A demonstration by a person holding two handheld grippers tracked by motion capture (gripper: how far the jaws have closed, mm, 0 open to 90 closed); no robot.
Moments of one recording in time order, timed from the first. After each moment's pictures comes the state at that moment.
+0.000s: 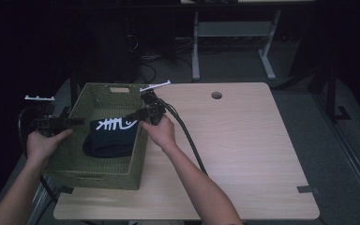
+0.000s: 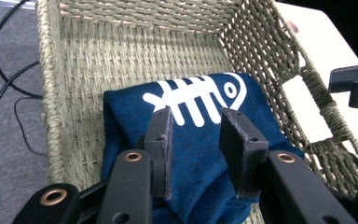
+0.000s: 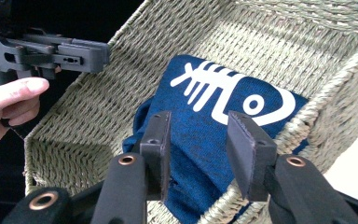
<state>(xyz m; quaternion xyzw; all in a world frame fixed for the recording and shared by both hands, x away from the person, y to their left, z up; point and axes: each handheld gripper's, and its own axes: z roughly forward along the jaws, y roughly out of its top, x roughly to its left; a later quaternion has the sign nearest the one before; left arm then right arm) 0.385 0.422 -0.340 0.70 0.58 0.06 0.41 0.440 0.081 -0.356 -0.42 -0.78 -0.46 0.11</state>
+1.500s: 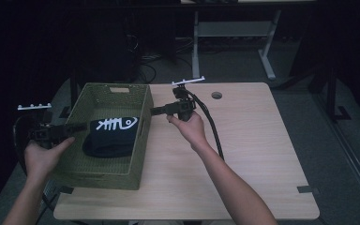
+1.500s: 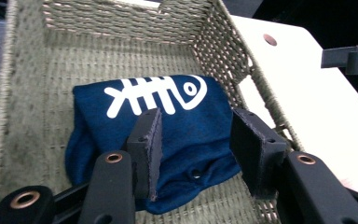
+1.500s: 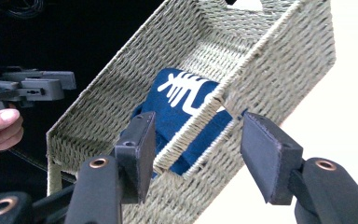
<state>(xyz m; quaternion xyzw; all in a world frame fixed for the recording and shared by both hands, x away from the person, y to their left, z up) 0.327 0.383 -0.313 0.69 0.57 0.11 0.43 0.439 -0.010 -0.343 -0.42 -0.75 -0.49 0.10</state>
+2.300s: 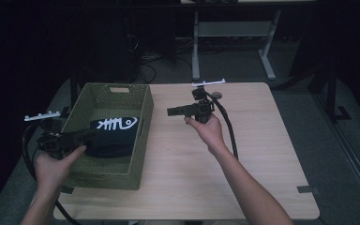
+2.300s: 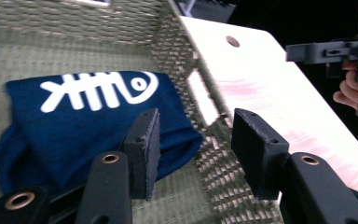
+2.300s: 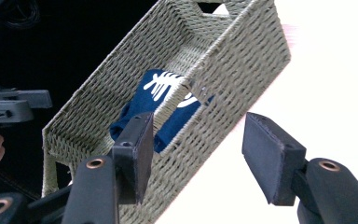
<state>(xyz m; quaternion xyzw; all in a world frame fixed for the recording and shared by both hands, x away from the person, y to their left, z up) 0.296 0.338 -0.309 0.69 0.55 0.09 0.47 0.429 -0.061 -0.344 -0.44 -0.74 -0.51 0.09</state>
